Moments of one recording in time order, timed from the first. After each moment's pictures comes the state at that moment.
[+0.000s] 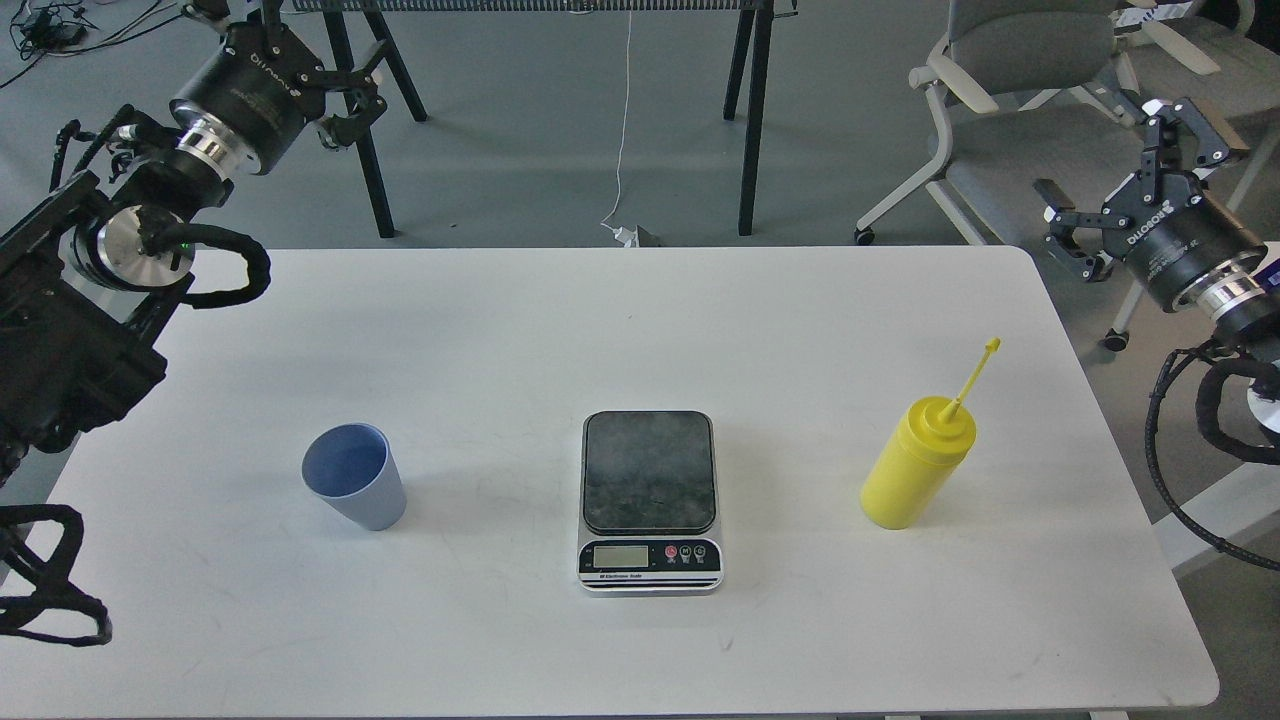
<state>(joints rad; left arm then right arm) -0.95 0.41 -0.83 -0.65 0.05 -0.49 -0.18 0.69 -0.66 0.70 0.82 -0.10 0.49 0.33</state>
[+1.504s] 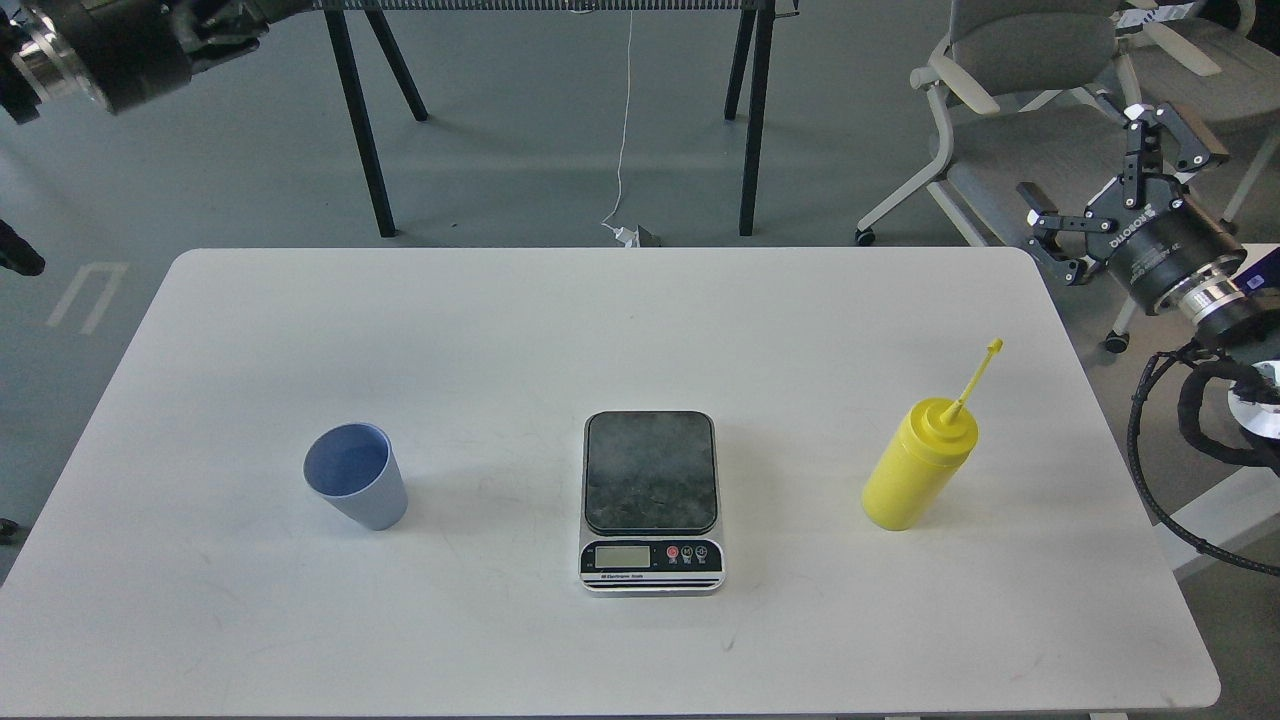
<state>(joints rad) -1.06 0.82 -0.66 -1.13 1.33 -0.49 -0.49 0.68 -0.64 0.70 0.82 -0.10 0.49 0.33</state>
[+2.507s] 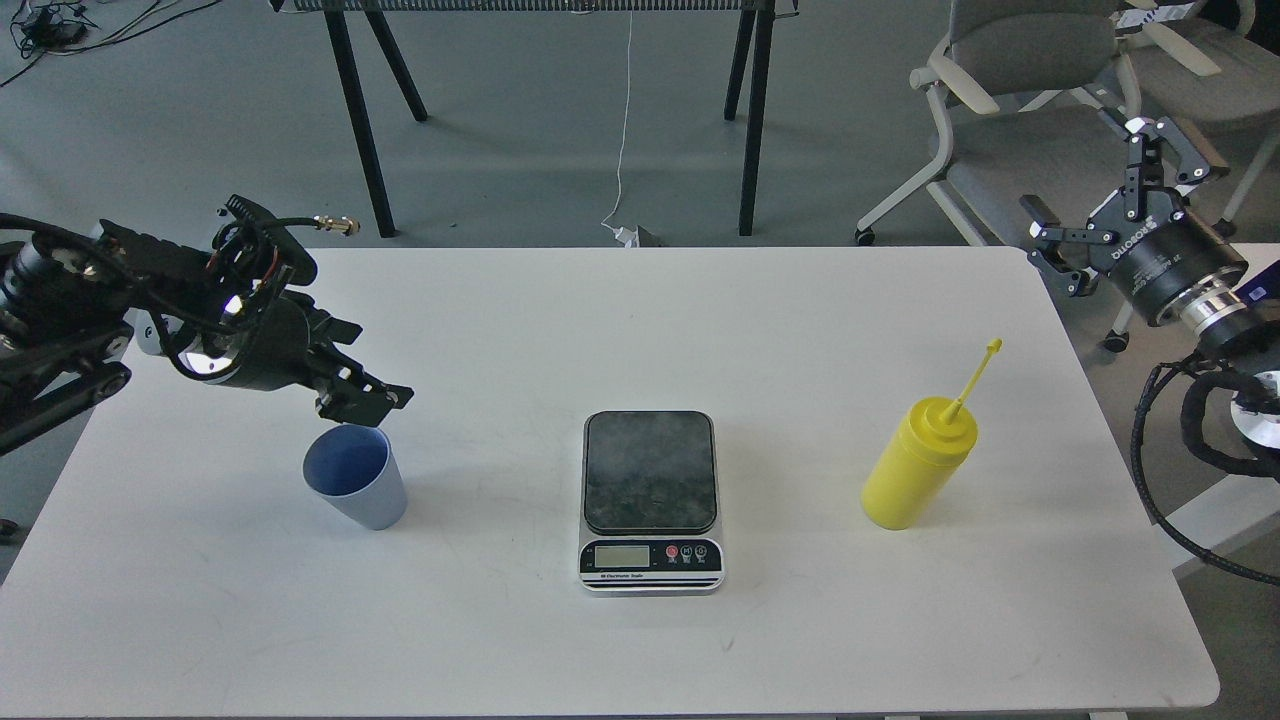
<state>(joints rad) -1.06 0.82 -0.17 -1.24 2.09 -0.49 -0.49 0.66 -0.64 0.70 0.82 -0.10 0.49 0.33</state>
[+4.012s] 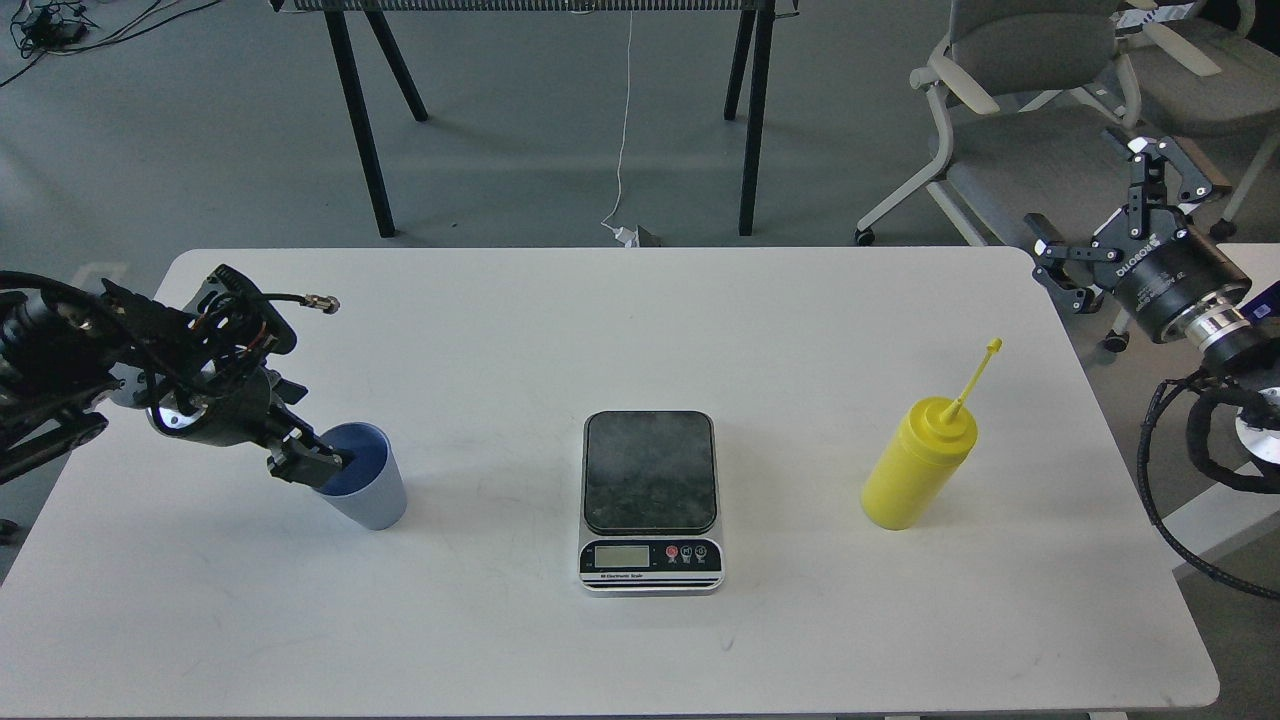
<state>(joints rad) -1.04 0.82 -0.05 -1.18 2.15 -0.49 -0.49 0.63 -0.65 0.71 0.82 -0.10 0.49 0.33</state>
